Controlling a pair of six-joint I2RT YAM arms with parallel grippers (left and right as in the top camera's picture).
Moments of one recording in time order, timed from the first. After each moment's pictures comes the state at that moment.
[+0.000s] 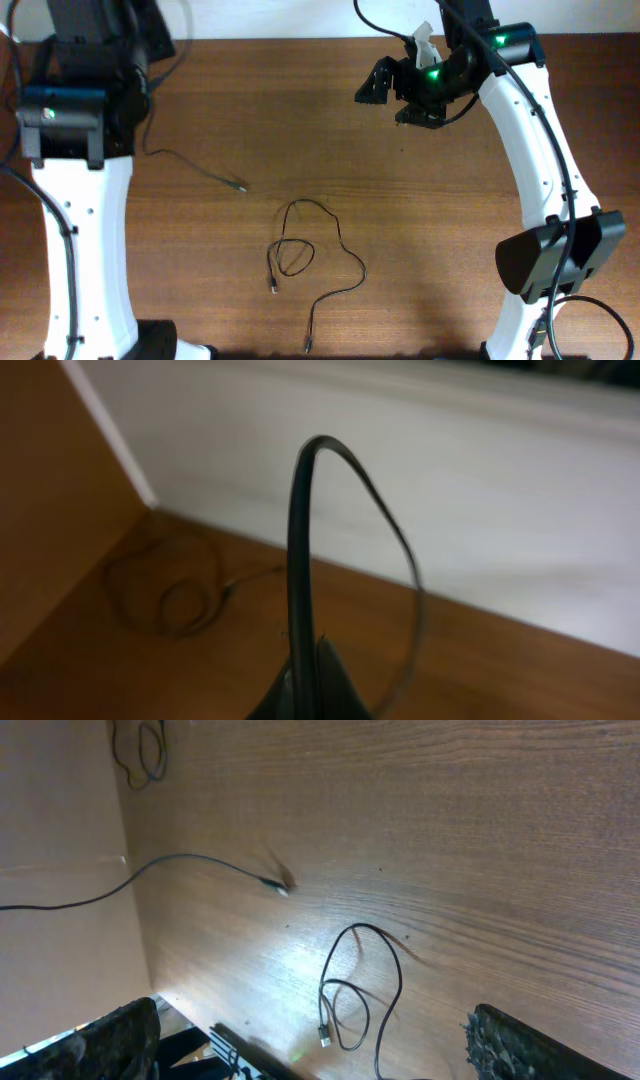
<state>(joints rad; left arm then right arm) -0.05 1.64 2.17 -1.02 -0.35 -0.20 0.20 2.03 2.15 -1.31 -0.65 0.38</state>
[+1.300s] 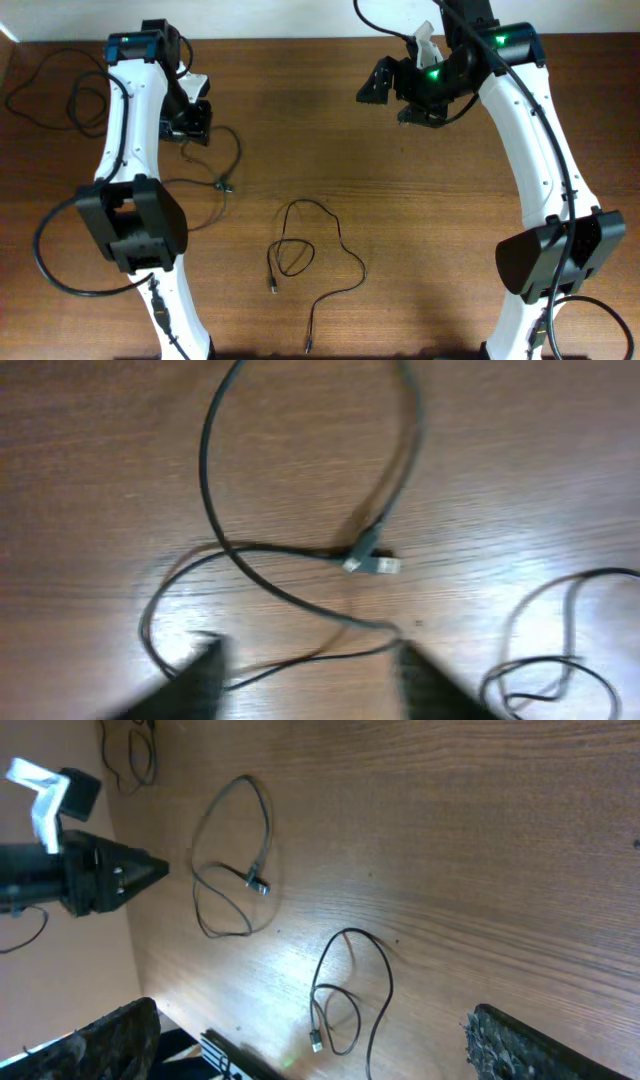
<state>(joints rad) 0.09 2.22 2.17 -1.53 0.00 0.19 0.20 2.03 2.15 -1.31 -0.62 0.38</state>
